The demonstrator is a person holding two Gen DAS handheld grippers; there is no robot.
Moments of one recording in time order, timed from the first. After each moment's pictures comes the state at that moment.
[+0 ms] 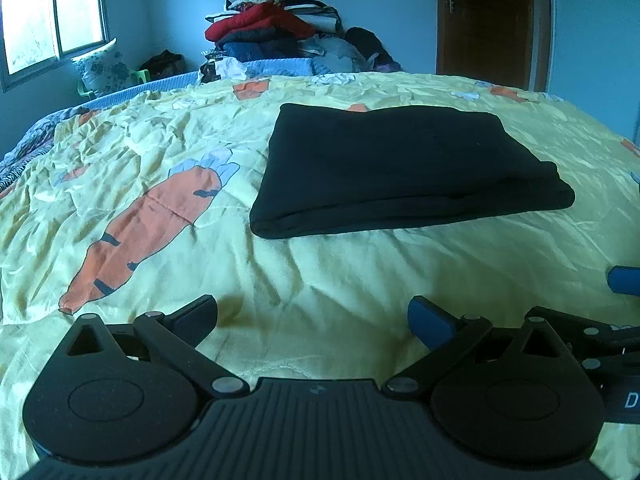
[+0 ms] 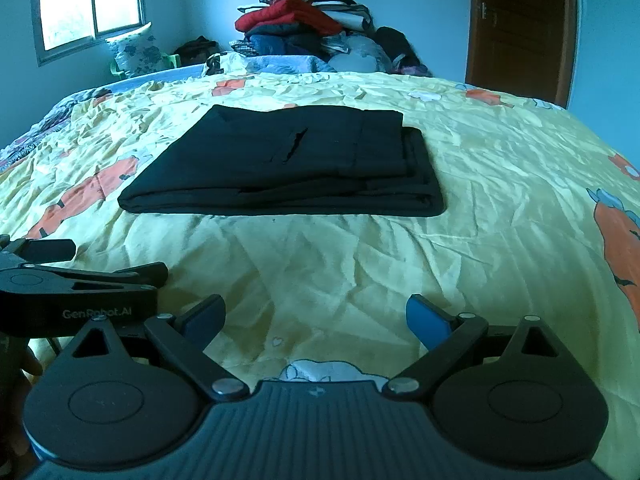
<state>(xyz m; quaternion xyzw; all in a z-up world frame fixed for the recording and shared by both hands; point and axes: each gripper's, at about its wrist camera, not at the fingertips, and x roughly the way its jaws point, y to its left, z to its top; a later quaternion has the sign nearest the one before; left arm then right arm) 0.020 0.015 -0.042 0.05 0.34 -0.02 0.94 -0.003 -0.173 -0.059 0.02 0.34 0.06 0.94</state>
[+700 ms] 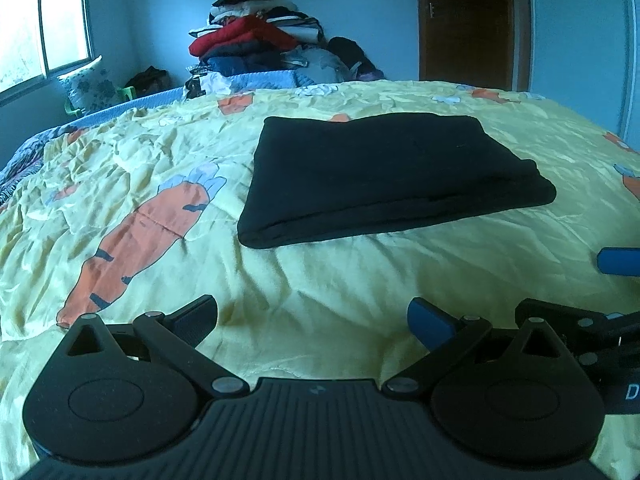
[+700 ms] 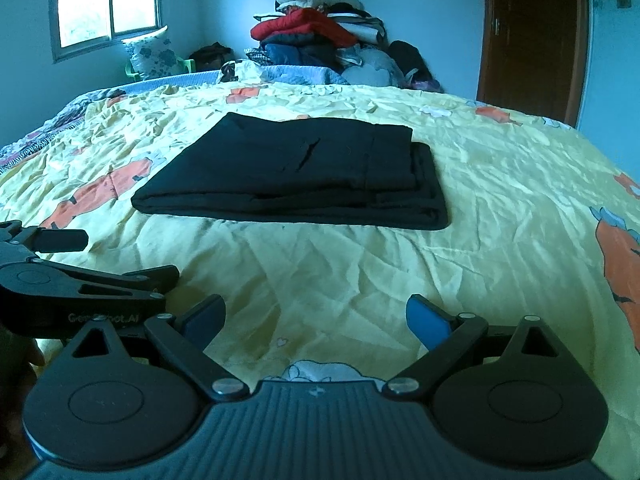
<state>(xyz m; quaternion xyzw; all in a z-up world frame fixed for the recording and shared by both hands) 0.012 0.012 -0.041 0.07 0.32 -0.04 0.95 -0.010 -0.174 -0.055 0.01 0.32 0.08 0.94</state>
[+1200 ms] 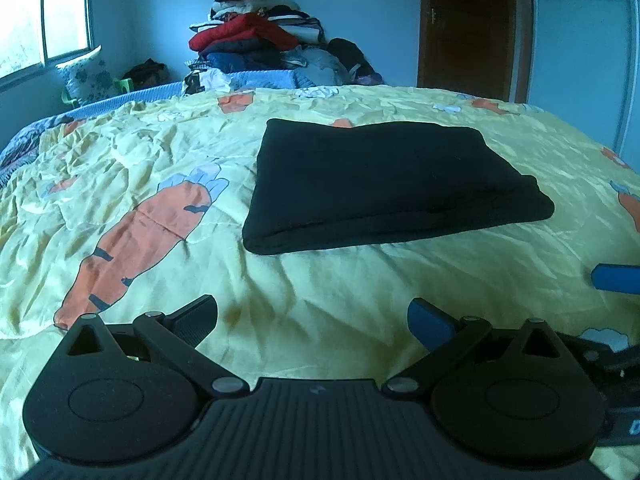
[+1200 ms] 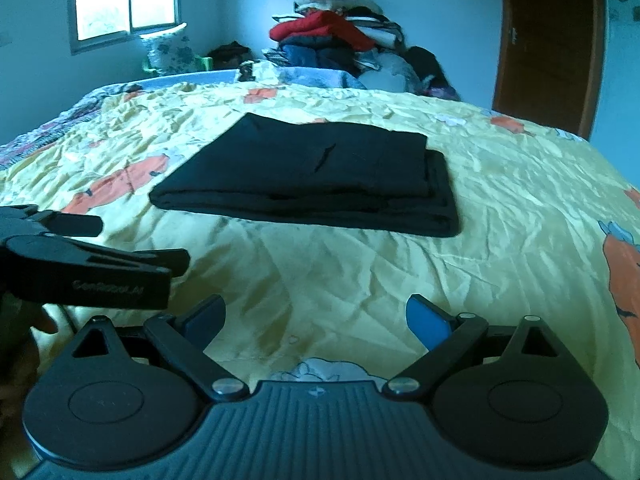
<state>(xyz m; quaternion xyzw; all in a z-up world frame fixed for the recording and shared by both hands) 0.017 0.024 -0.036 0.05 0.32 -0.05 0.94 -0.015 -0.172 -0.051 -0.01 0.31 0.11 0.94</state>
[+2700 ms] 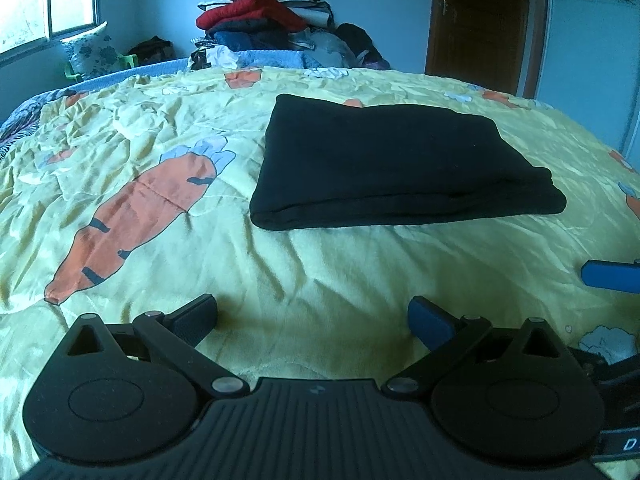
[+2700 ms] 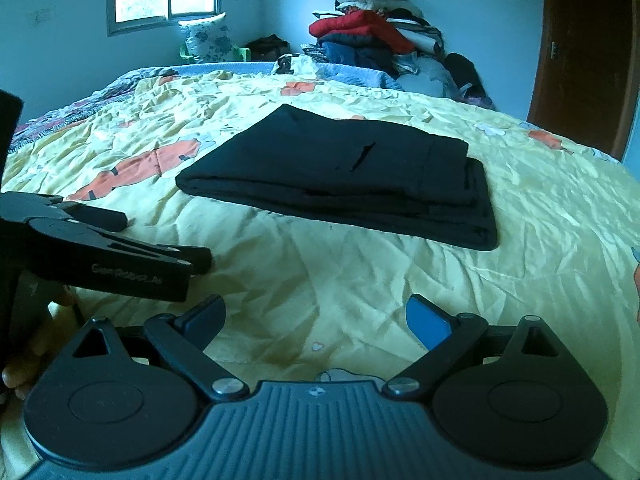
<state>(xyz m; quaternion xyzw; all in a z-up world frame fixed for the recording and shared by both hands) 0.023 0.031 -0.046 0.03 0.34 -0.05 0.94 -0.007 -0.165 -0.059 -0.04 0.31 0.16 0.94</state>
